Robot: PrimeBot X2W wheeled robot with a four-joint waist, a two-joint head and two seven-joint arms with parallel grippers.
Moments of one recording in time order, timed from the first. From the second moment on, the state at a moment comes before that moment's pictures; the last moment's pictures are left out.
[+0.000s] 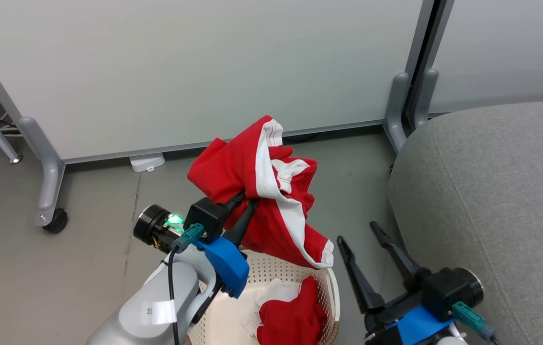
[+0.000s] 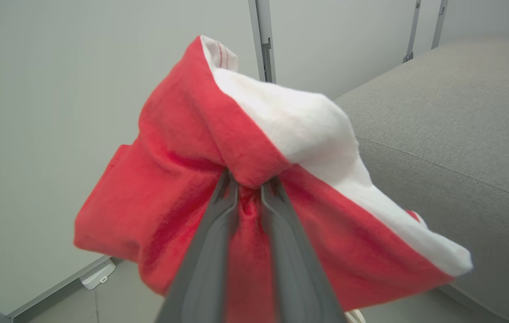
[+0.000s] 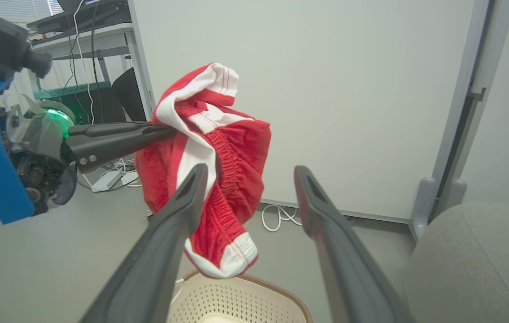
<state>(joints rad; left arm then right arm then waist) -0.60 0.20 -0.87 0.67 -0.53 -0.06 -0.26 -0.09 -0.06 0.28 0.18 0.14 0.13 -0.26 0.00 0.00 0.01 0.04</state>
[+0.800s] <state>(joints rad) -0.68 0.14 -0.86 0.65 -0.47 -0.08 -0.26 -0.37 -0.06 0.47 0.51 0.14 0.13 -0.26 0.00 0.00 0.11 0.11</state>
